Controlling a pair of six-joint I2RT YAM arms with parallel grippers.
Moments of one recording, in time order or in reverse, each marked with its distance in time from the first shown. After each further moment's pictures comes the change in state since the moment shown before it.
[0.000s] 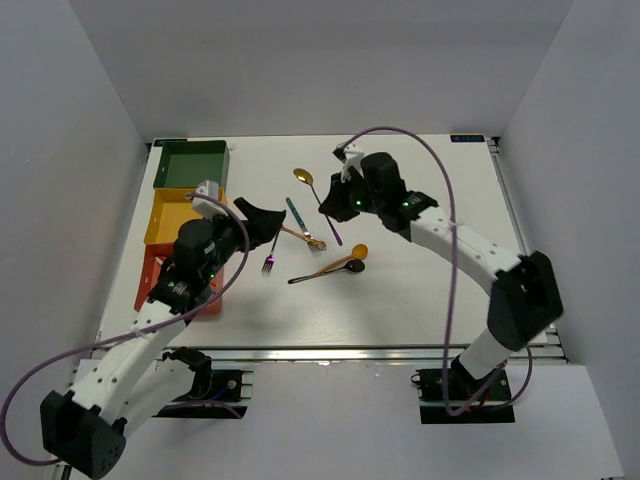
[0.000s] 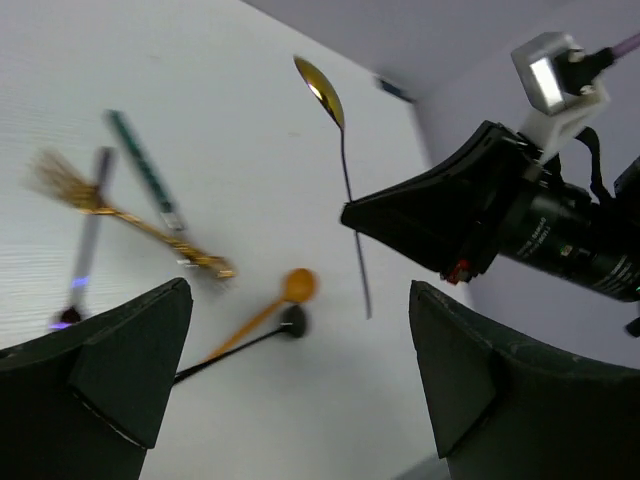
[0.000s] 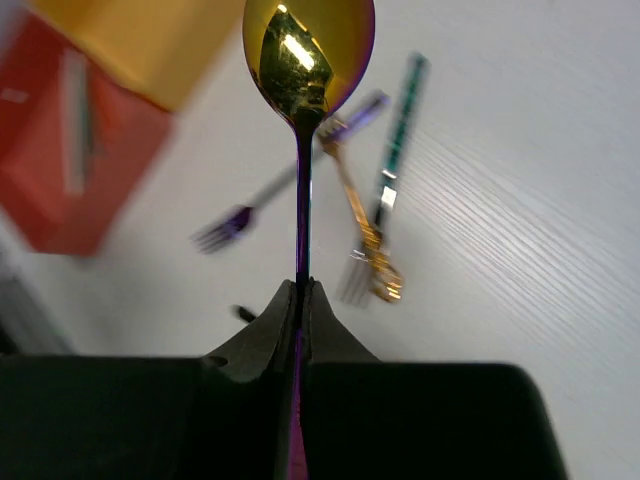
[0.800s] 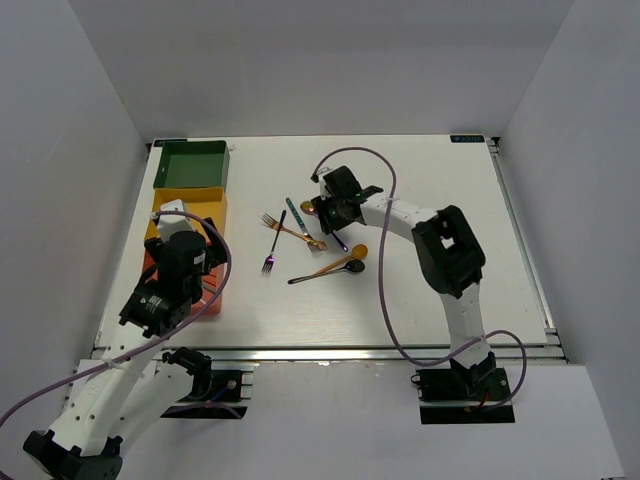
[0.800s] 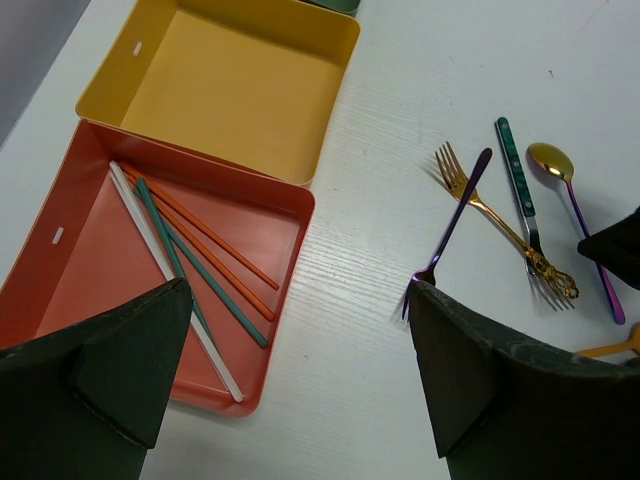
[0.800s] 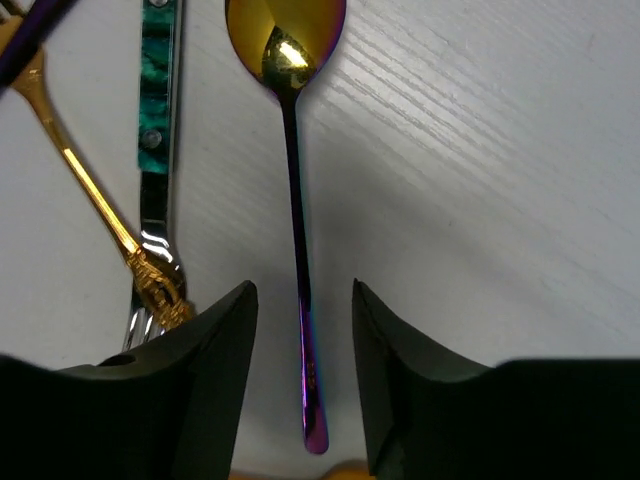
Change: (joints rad) left arm -0.001 -0.114 0.098 -0.534 -0.562 0.230; right arm -0.006 0.419 0.214 -0.105 0.177 -0.130
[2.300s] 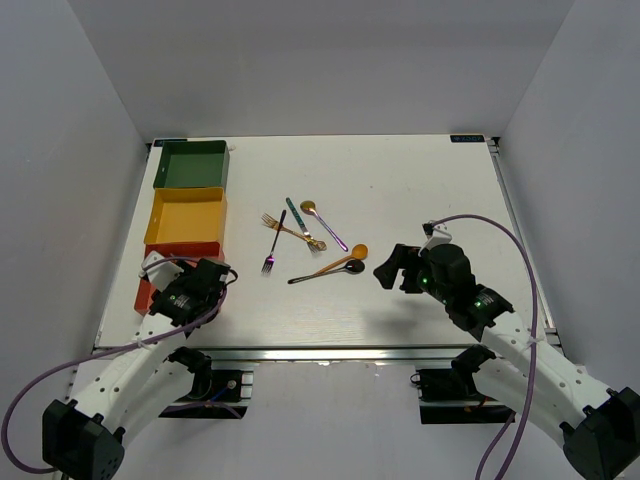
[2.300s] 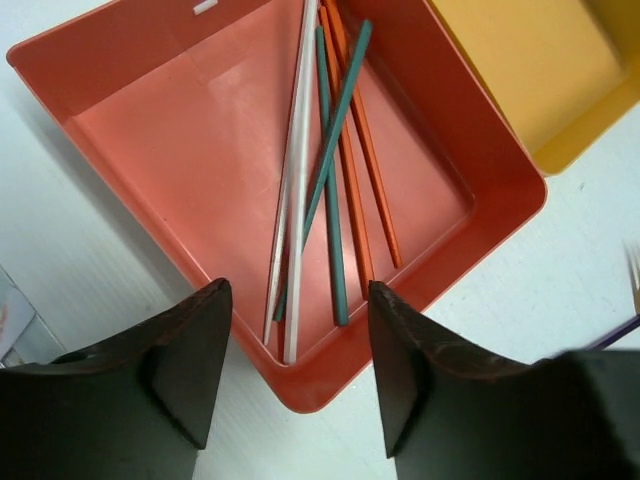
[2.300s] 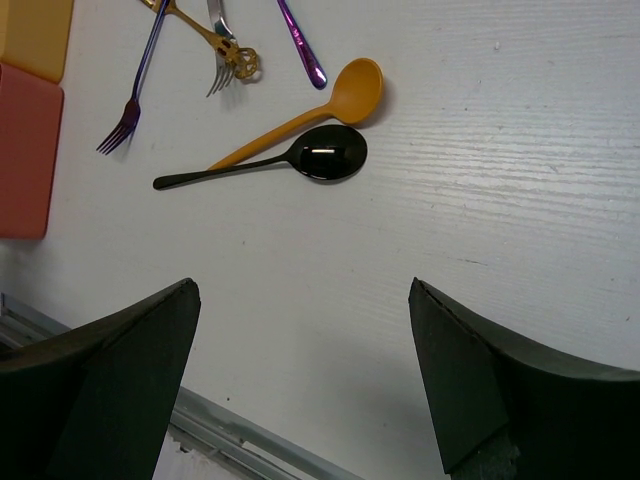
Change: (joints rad) left arm 0.008 0.079 -0.276 -0.208 -0.262 -0.803; right arm -0.054 -1.342 -1.064 0.087 0.055 0.514
